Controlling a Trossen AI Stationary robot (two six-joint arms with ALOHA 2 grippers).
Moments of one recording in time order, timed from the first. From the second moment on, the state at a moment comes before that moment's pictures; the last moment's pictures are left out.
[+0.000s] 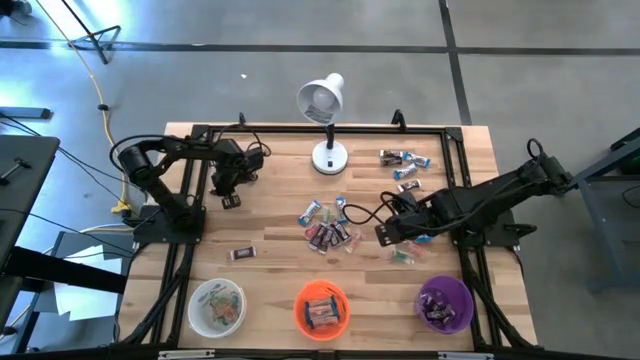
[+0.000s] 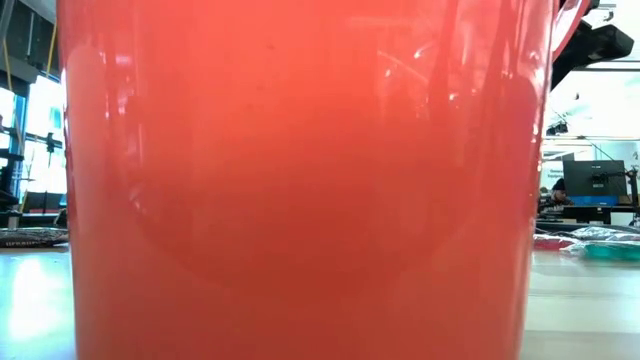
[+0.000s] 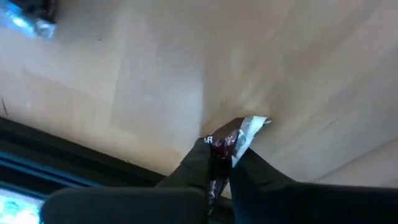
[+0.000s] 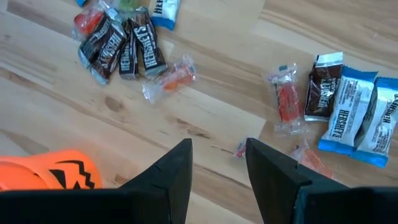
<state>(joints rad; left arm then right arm) 0.66 1.64 0.74 -1.00 -0.24 0.17 0.32 1.33 1.13 -1.08 0.19 1.51</state>
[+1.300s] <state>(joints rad) 0.21 1.06 1.08 -0.30 -0.01 -0.49 0.07 1.60 1.13 0.42 0.60 0.55</state>
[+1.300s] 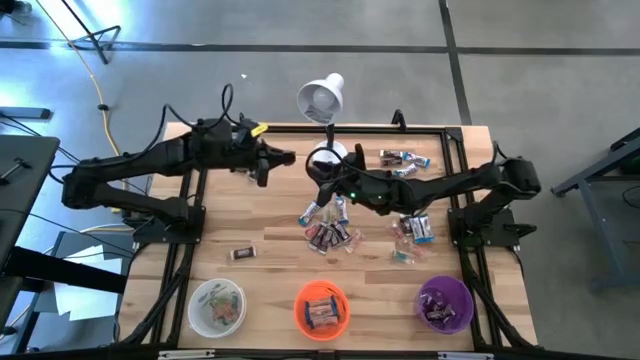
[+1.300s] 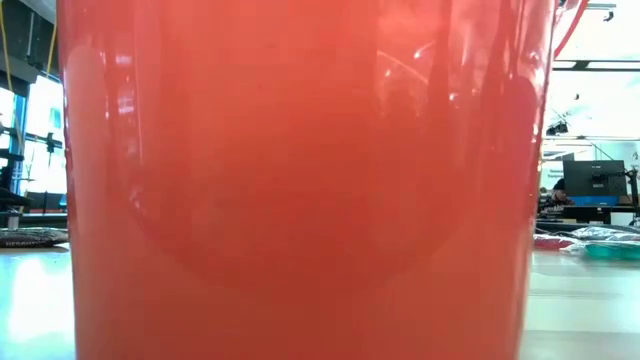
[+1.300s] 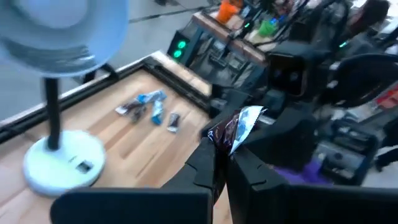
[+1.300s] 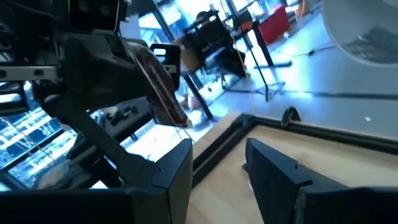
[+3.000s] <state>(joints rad) 0.22 1.19 1.08 -0.17 0.02 -0.47 0.05 1.59 1.13 0.39 0.60 0.57</state>
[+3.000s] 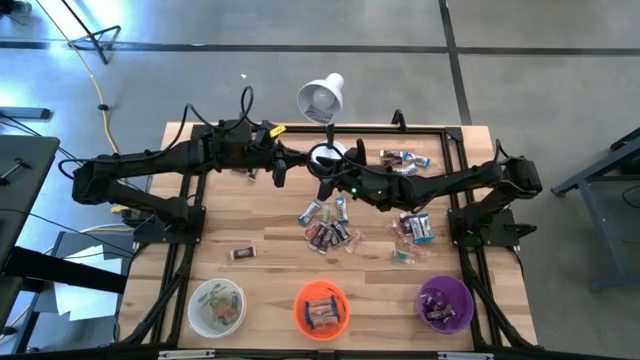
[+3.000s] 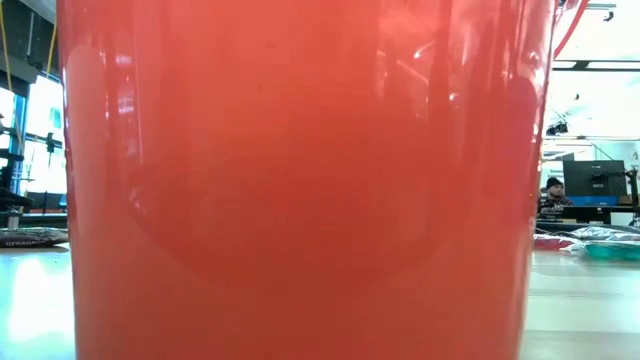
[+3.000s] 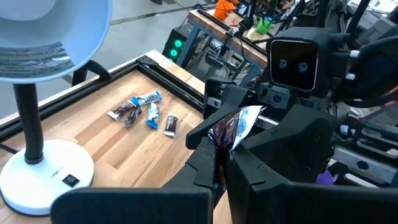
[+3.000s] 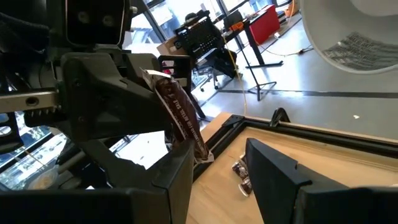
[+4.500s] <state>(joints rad) 0.22 1.19 1.08 -0.05 0.04 -0.55 0.04 1.58 1.13 0.50 0.55 0.54</state>
